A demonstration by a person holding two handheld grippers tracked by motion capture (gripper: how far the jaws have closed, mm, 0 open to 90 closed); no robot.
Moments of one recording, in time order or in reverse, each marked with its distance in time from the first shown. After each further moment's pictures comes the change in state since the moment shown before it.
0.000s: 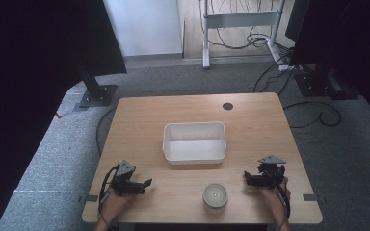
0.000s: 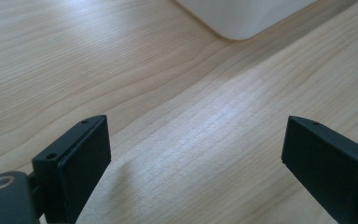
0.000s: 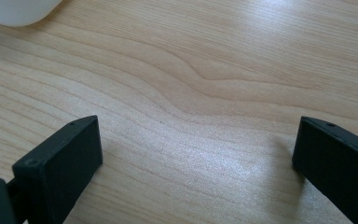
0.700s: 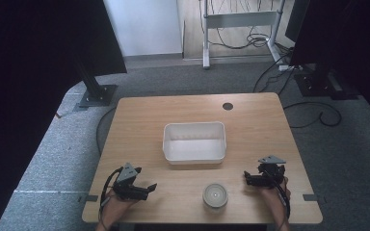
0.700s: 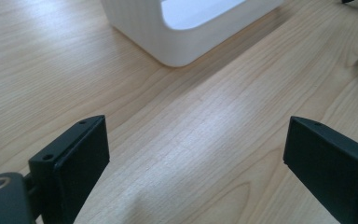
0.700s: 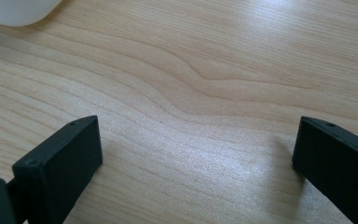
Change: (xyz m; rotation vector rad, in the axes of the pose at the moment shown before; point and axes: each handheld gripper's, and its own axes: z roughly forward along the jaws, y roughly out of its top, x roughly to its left) left arm -0.025 0.011 -0.015 -0.057 -0.083 0.073; right arm 0.000 0.000 0.000 0.000 -0.001 0.000
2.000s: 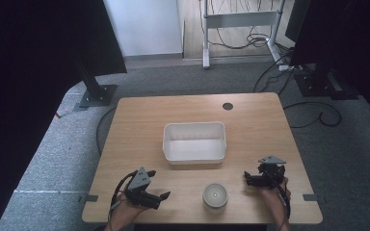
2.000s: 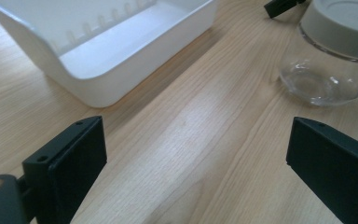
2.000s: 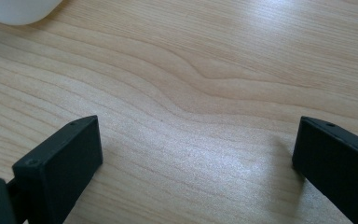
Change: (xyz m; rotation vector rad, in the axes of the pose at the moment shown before) left arm -0.048 0.023 0.006 -0.040 -0.114 0.111; right arm 0.000 -0.001 -0.001 0.000 0.002 -0.002
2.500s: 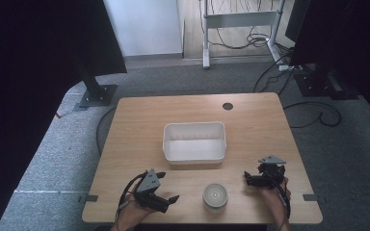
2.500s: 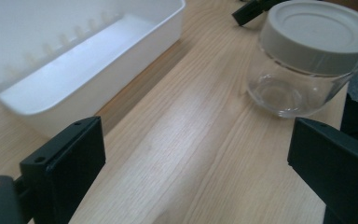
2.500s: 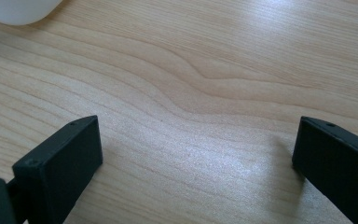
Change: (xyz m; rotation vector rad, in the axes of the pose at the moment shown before) left arm -0.021 0.014 0.014 -0.014 -0.067 0.065; right arm 0.000 0.000 0.000 0.000 0.000 0.000
